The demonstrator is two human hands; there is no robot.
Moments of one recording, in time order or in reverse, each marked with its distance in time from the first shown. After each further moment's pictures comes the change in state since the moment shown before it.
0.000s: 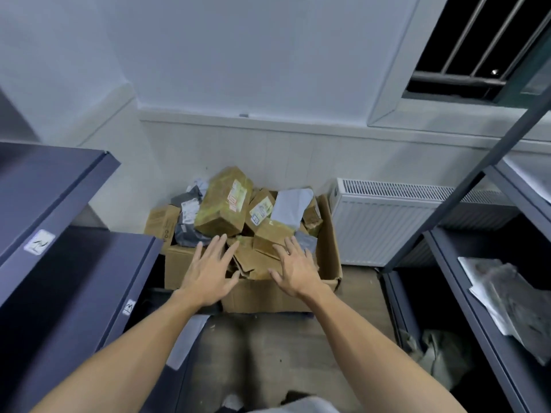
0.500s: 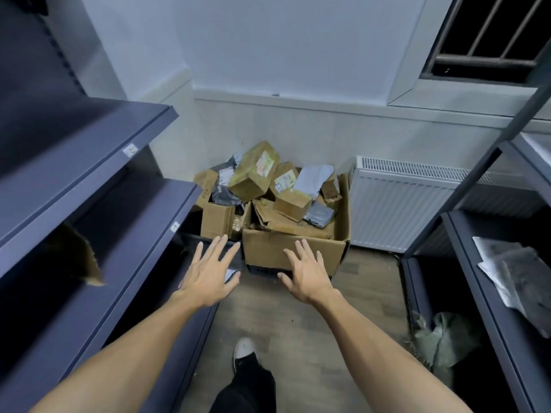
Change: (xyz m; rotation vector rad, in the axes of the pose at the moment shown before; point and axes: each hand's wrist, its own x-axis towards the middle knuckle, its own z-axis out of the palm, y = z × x) left_hand -0.216 0.088 0.014 0.027 -0.009 -0.168; right_hand -0.195 -0.004 0.047 -0.030 -0.060 -0.132
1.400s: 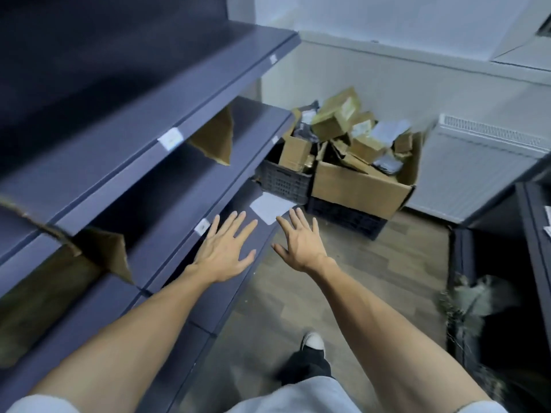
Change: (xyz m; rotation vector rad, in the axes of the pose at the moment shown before) left_hand -0.365 -0.056 0.029 -0.007 -0.011 -0.136; right_hand -0.208 -0.246 0.102 -0.098 -0.009 -0.291
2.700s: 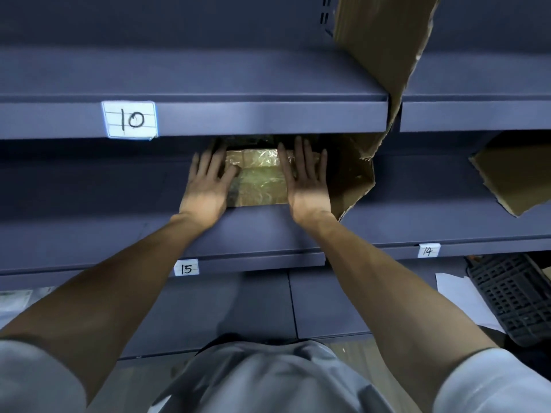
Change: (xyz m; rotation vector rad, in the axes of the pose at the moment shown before) left_hand -0.302 -0.246 0.126 0.303 0.525 -0.994; right_hand 0.124 -0.415 0.145 -0.323 0.525 -0.970
